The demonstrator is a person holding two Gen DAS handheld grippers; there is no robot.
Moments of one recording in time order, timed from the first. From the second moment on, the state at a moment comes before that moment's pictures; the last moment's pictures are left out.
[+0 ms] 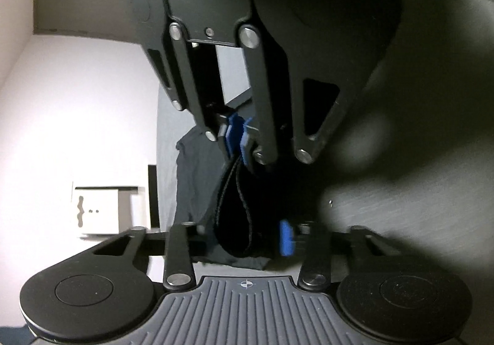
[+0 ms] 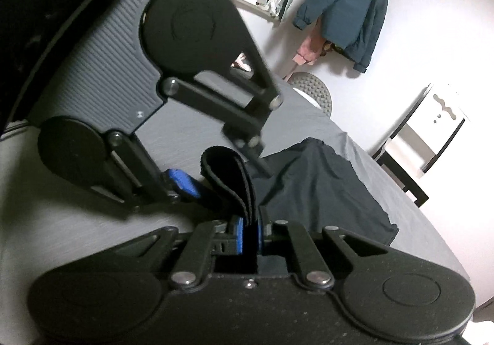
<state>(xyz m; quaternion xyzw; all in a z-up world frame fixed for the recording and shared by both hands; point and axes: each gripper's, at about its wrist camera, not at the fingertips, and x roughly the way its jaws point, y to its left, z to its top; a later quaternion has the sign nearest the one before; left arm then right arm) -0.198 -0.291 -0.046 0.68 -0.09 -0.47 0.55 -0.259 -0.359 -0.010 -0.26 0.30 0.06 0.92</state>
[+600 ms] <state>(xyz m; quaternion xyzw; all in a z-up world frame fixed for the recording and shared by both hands) -0.191 -0.305 -0.028 0.61 0.02 -0.47 0.64 -0.284 -0.312 -0.071 -0.49 0.33 -0.05 0.81</state>
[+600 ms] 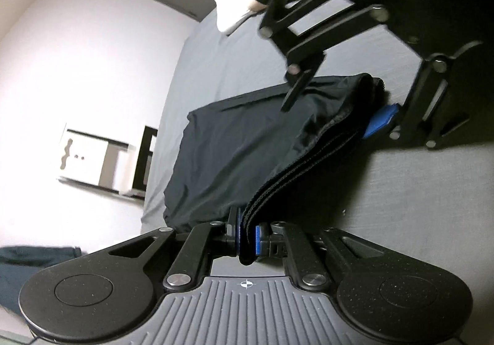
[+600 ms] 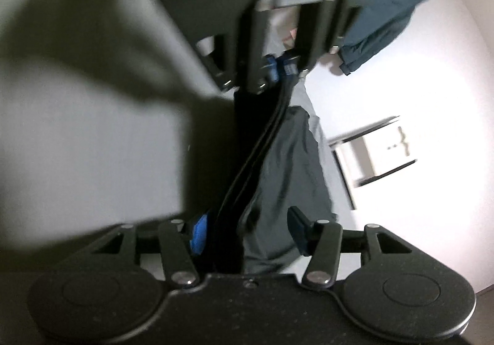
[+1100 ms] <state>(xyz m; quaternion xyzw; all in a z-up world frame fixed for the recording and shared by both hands) -0.168 -0.265 -0.005 0.56 0.07 -0.50 0.66 -0.292 -0.320 -0.062 -0.50 0.29 -0.07 0.81</state>
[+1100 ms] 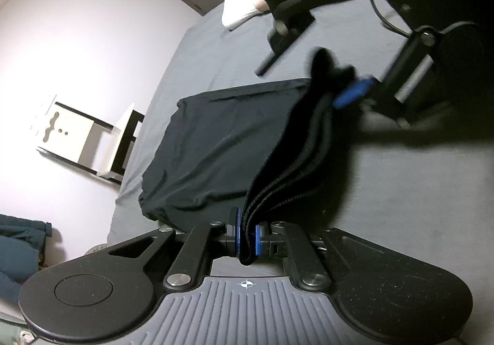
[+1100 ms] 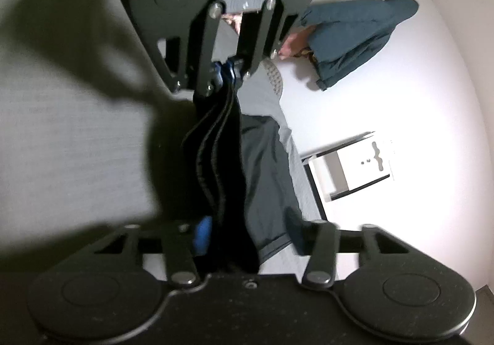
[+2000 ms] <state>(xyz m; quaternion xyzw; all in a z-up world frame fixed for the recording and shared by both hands) -0.224 -0.197 0.035 0.62 0.14 -0.63 0.44 -0.307 -0.323 0.023 -0.27 0.43 0.27 0.82</state>
